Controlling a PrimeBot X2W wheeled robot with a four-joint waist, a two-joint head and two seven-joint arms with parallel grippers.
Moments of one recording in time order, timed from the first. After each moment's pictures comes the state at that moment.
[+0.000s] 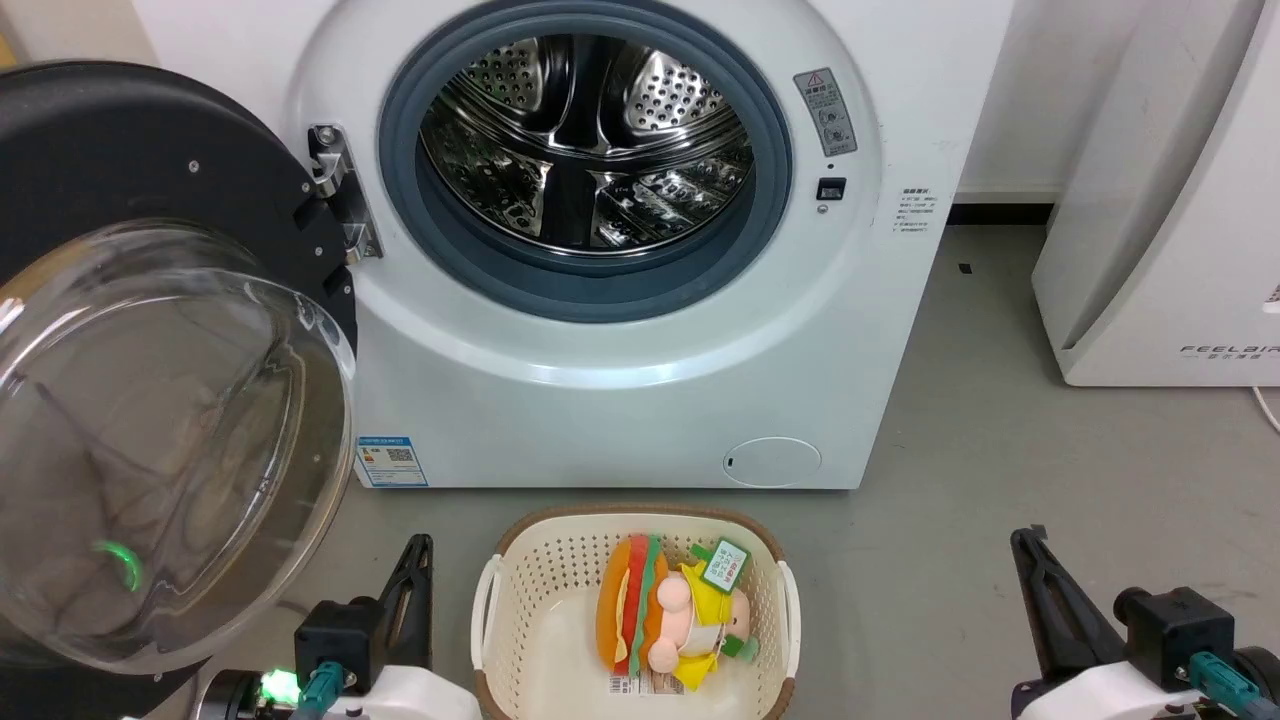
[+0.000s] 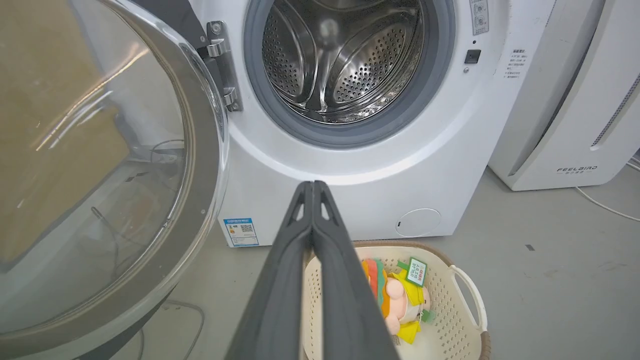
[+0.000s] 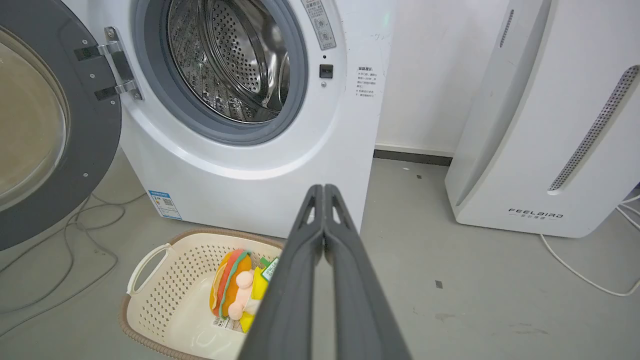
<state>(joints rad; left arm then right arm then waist) 0.04 0.09 -0.10 0.09 -0.07 0.06 -0.10 0.09 -0.05 -0.04 -0.04 0.04 0.13 0.00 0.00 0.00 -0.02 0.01</state>
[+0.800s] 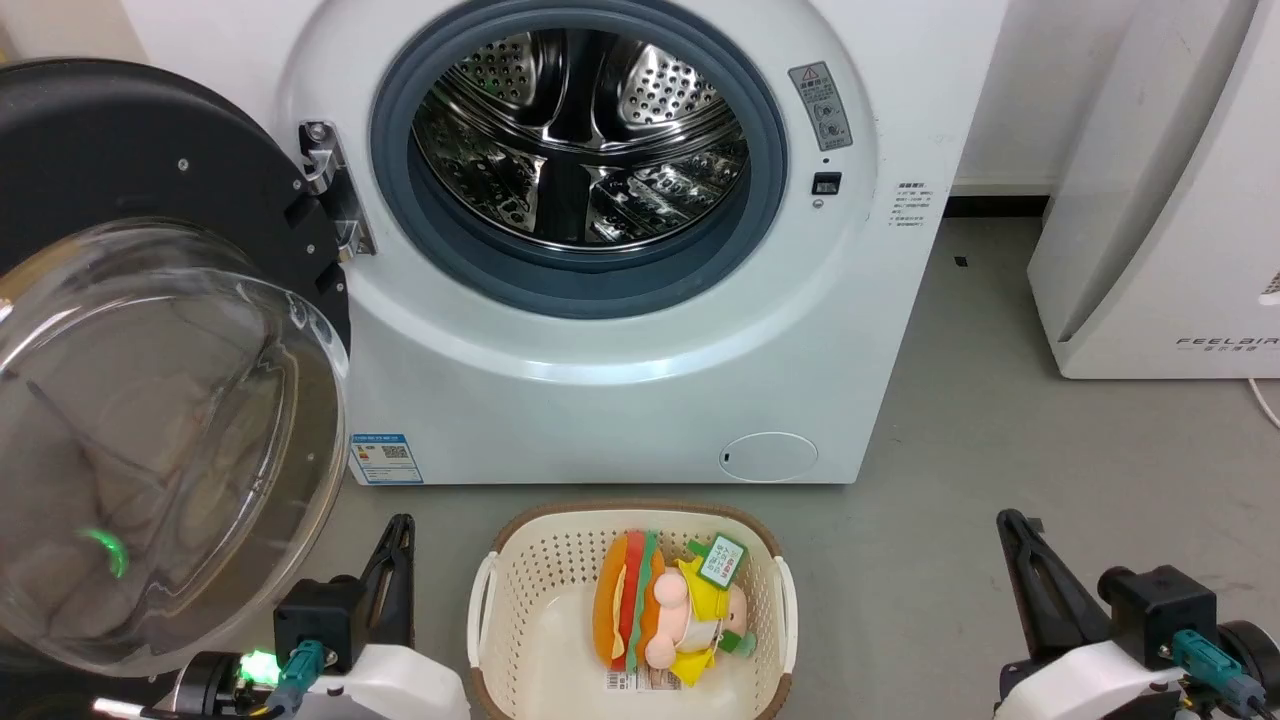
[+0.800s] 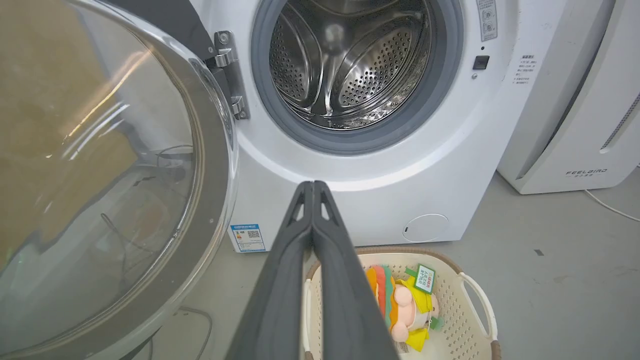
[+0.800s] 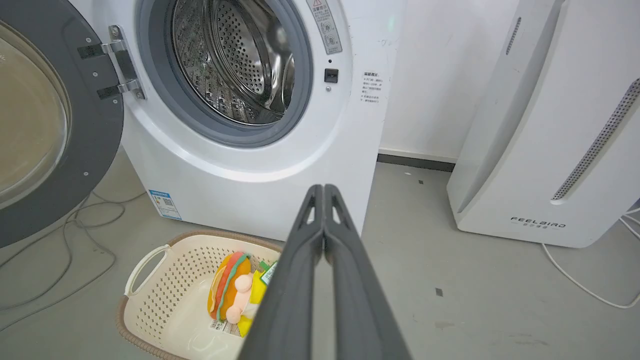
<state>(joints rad) 0.02 0.07 -0.05 0.05 -0.04 0.03 -0.05 0.05 -0.05 -0.02 -0.03 0.03 0.13 0.00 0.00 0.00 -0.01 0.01</state>
